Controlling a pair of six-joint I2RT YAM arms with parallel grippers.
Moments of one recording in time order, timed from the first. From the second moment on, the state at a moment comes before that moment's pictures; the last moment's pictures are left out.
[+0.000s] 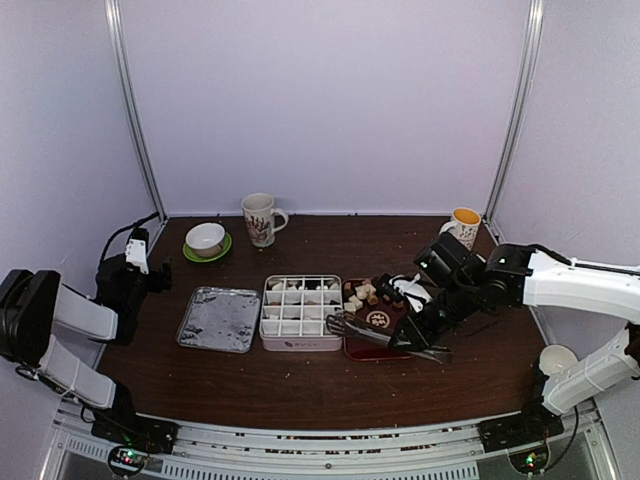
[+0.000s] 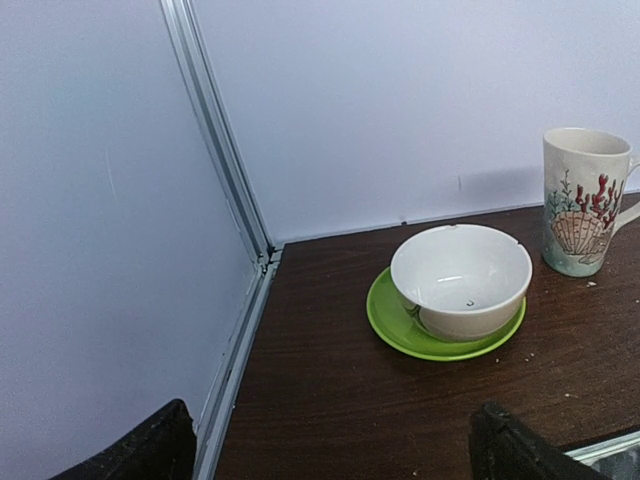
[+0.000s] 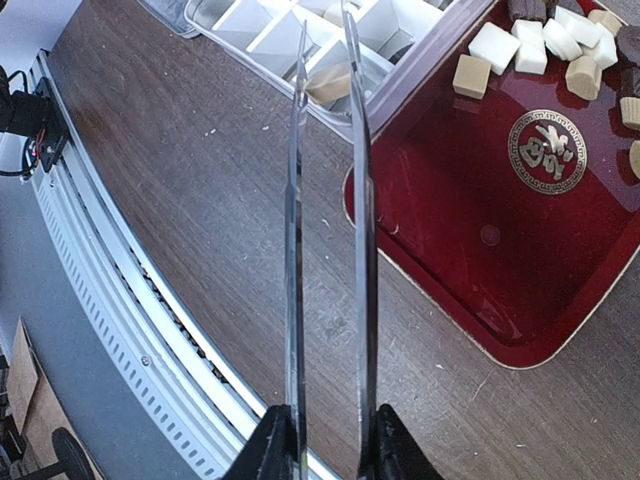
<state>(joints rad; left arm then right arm) 0.02 1.42 0.29 1.02 -0.07 0.20 0.90 1.29 0.99 -0.74 -0.24 0.28</state>
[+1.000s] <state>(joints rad) 0.02 1.42 0.29 1.02 -0.07 0.20 0.90 1.30 0.99 -0.73 -0.22 0.27</state>
